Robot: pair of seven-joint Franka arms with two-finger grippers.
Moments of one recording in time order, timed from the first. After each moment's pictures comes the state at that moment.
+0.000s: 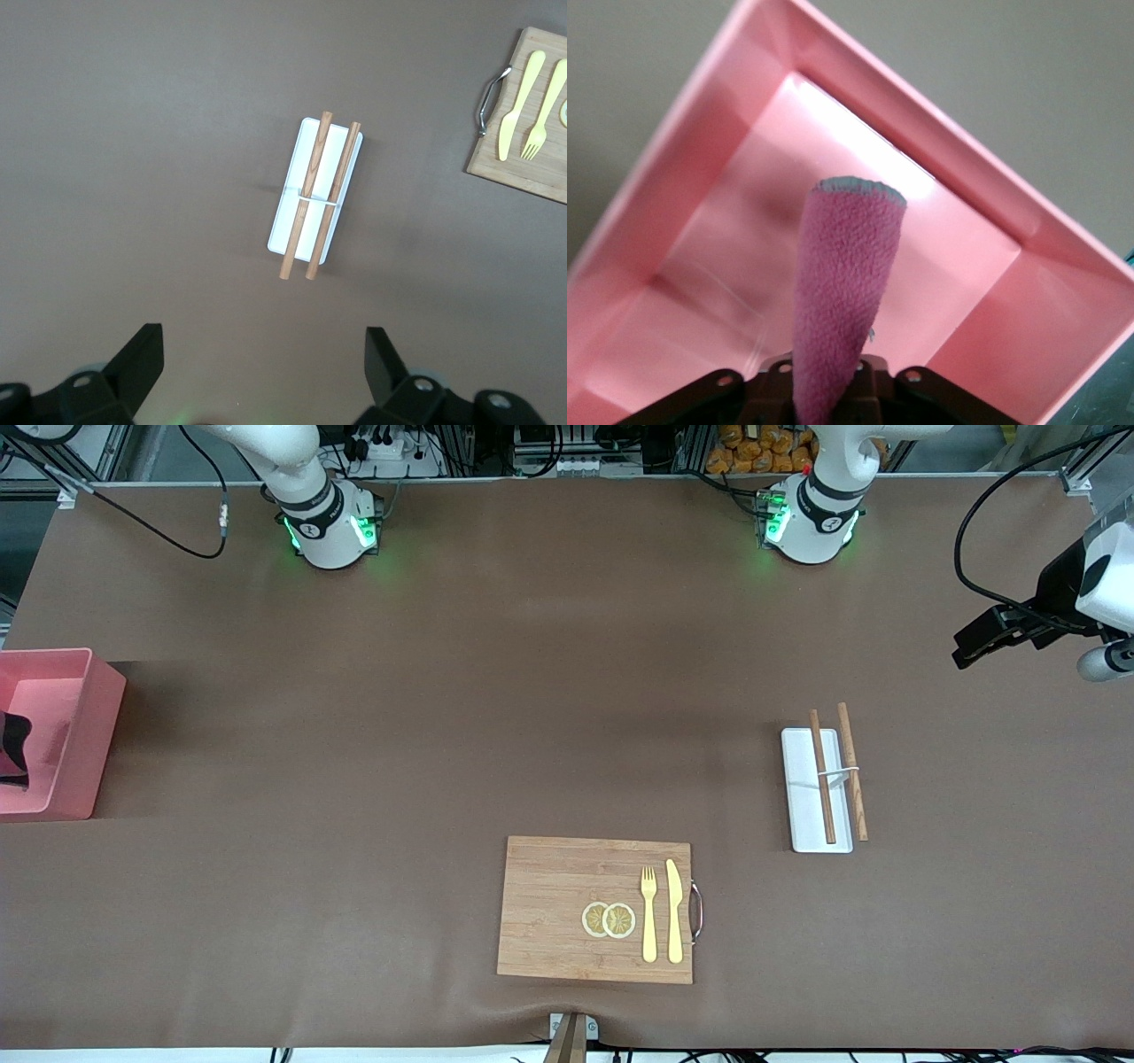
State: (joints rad) left arm -0.11 0.00 0.02 -1.54 0.03 1.53 -0.35; right arm -0.77 0.65 0.04 -1.53 -0.16 2.24 -1.32
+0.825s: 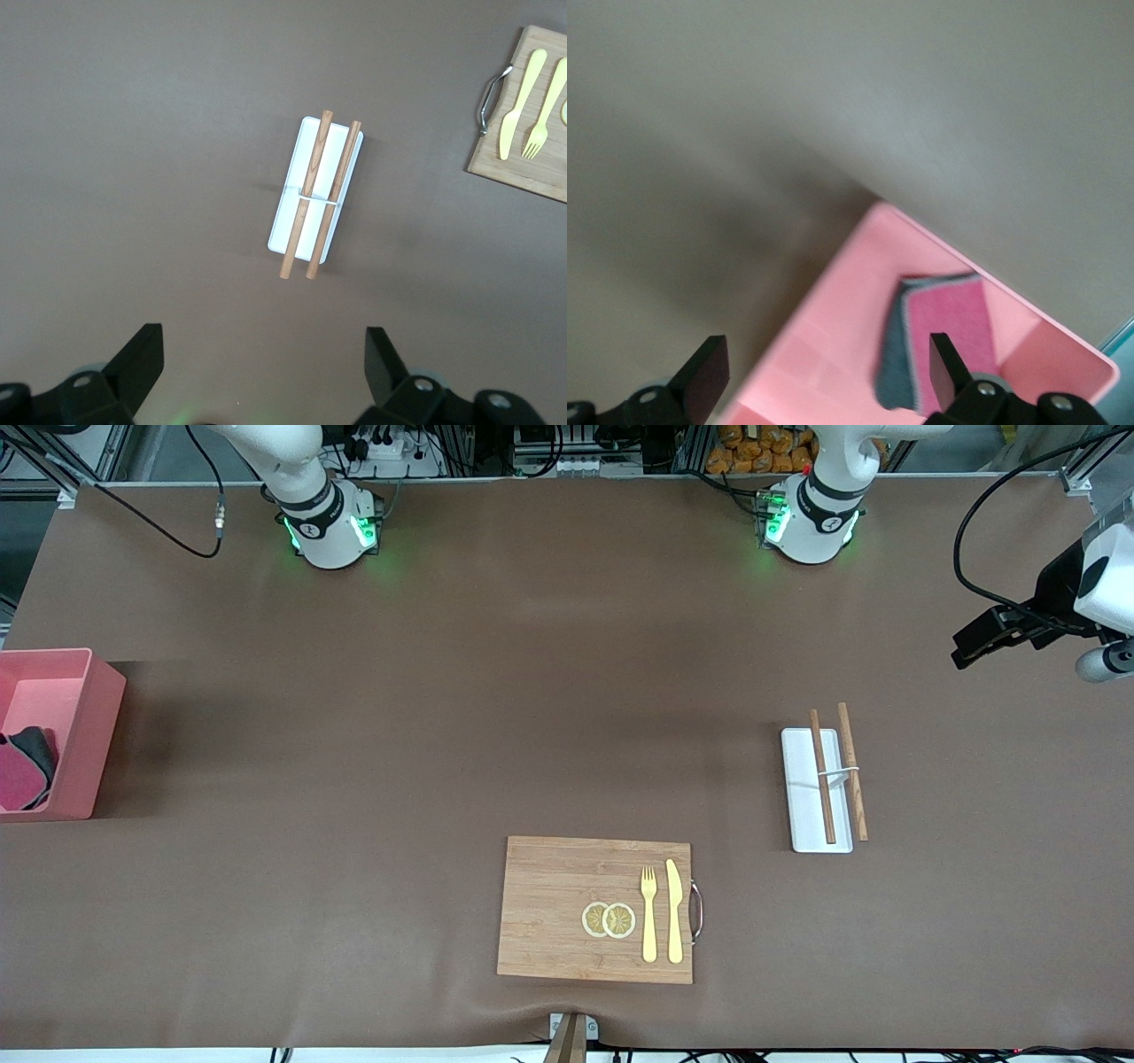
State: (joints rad) left arm -0.11 0.00 0.02 -1.54 0.03 1.53 -0.35; right arm -0.59 0.53 0.08 -1.37 -0.10 1.83 -1.11
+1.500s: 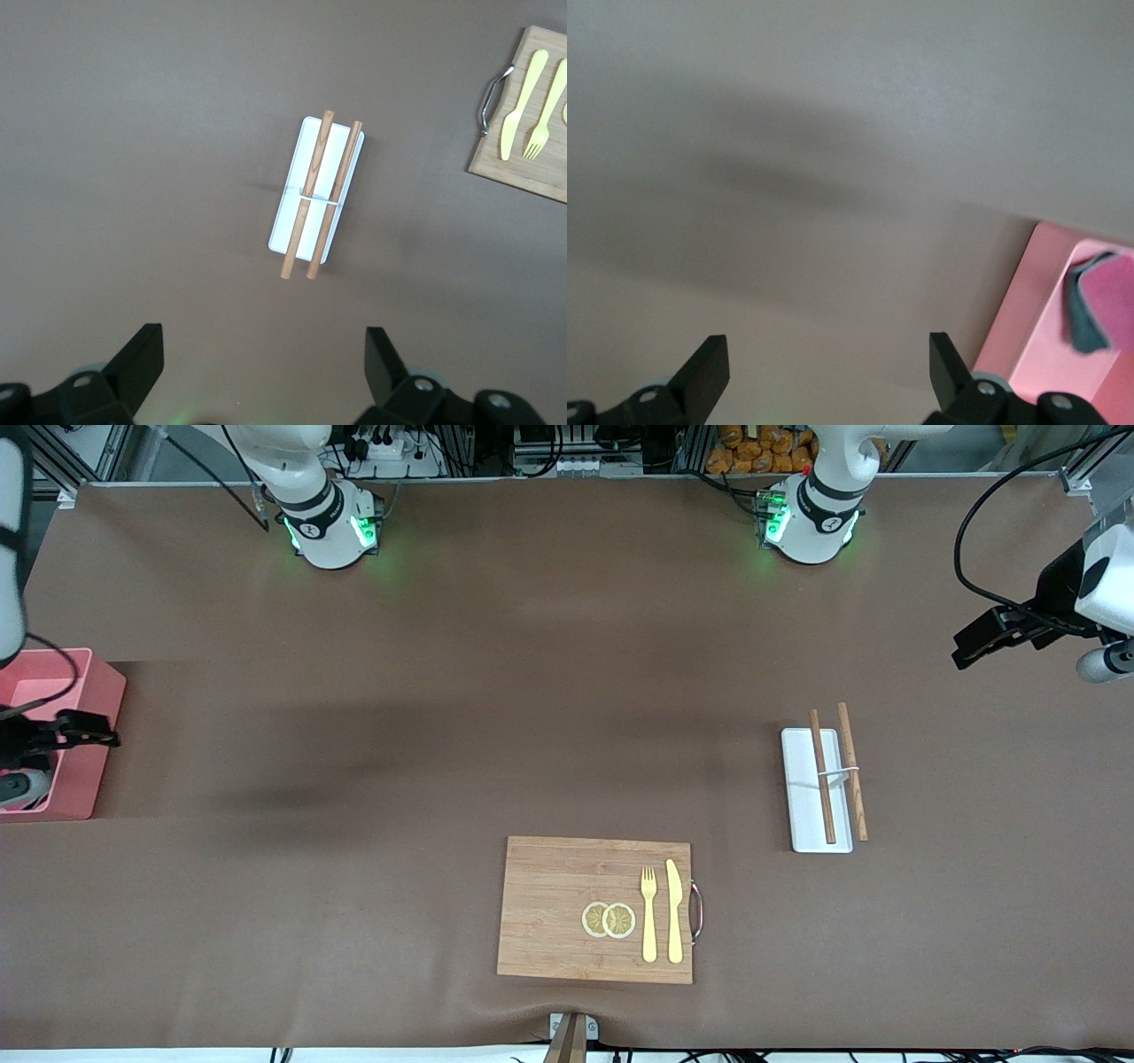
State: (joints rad) left arm -0.11 0.00 0.02 -1.54 0.03 1.53 -0.35; right arm -0.20 0.31 0.08 -1.41 -0.09 1.55 -0.33
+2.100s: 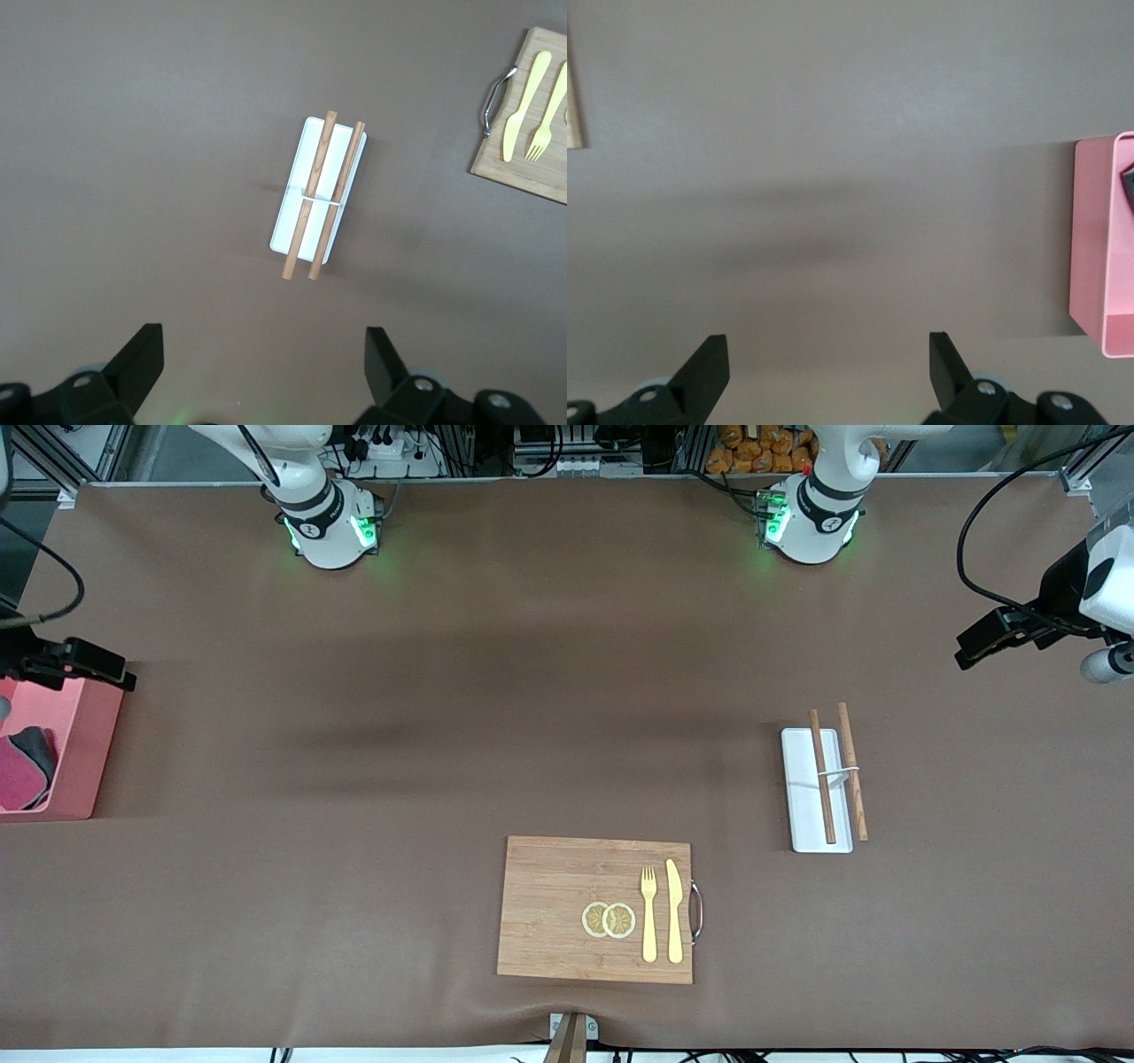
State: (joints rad) left arm -0.11 0.00 0.02 -1.54 0.03 1.53 -0.35; right arm -0.18 0.04 0.08 -1.57 0.05 1.54 -0.05
